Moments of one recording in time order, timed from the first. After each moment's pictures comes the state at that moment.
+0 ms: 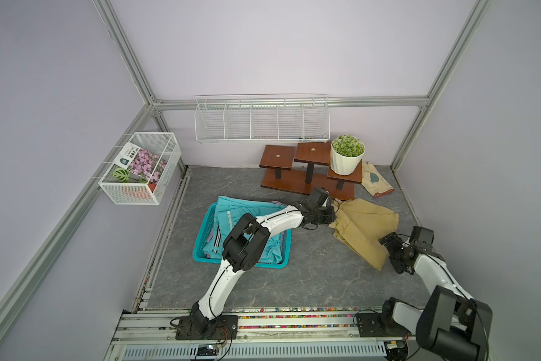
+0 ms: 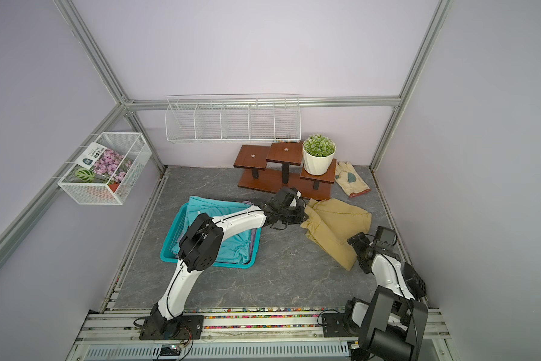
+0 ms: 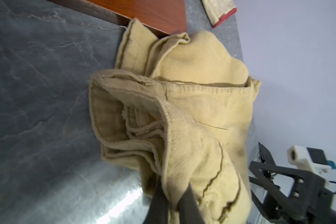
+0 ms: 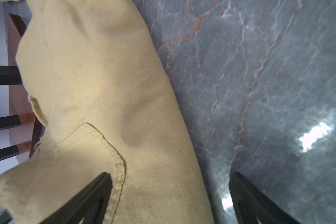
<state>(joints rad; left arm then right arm) -0.89 2.30 1.78 -0.21 0.30 -0.74 -0.43 1.15 0.49 -0.40 -0.28 0.70</state>
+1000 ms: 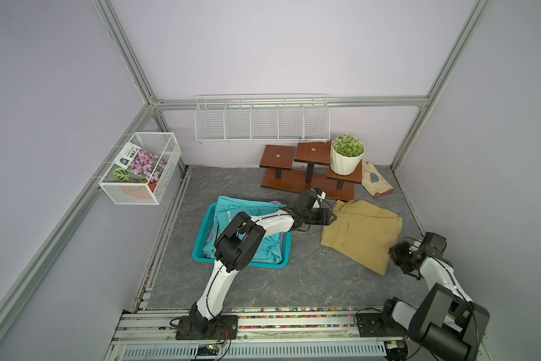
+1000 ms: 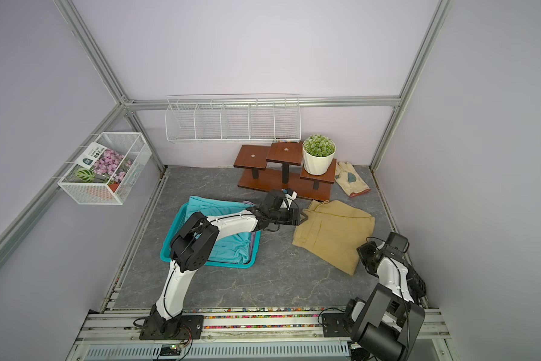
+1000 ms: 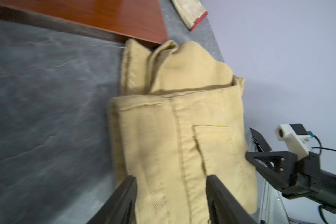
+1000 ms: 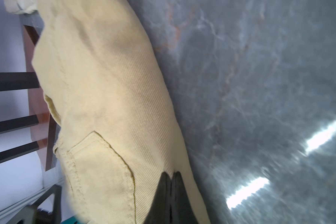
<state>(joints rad) -0.83 2.21 1.52 0.08 0.41 -0.64 -0.61 1.13 0.48 -0.46 -0.42 0.59</state>
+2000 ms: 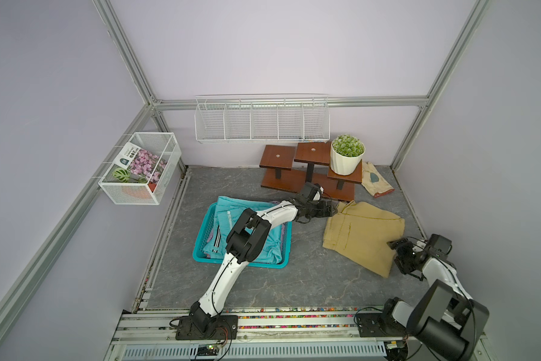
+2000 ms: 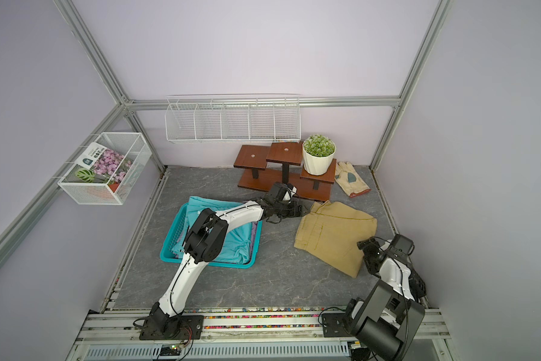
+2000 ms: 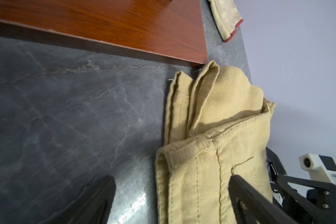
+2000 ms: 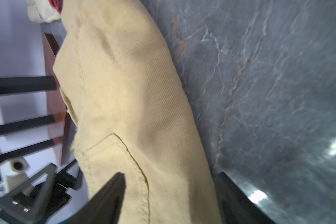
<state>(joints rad) -0.79 2.42 1.87 -0.18 0.41 -0.65 -0.66 1.19 0.49 -0.39 -0.51 0.56</state>
